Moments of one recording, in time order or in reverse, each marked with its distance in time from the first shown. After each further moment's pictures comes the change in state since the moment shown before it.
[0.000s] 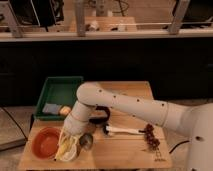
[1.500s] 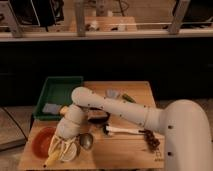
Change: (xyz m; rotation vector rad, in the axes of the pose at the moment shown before) arm -0.021 -0.011 0.037 -0.053 -0.339 0.075
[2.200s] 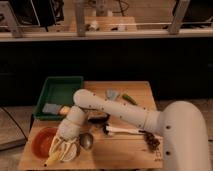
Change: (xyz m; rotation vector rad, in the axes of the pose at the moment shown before) arm 0.013 0.001 0.003 0.017 -0.029 0.032
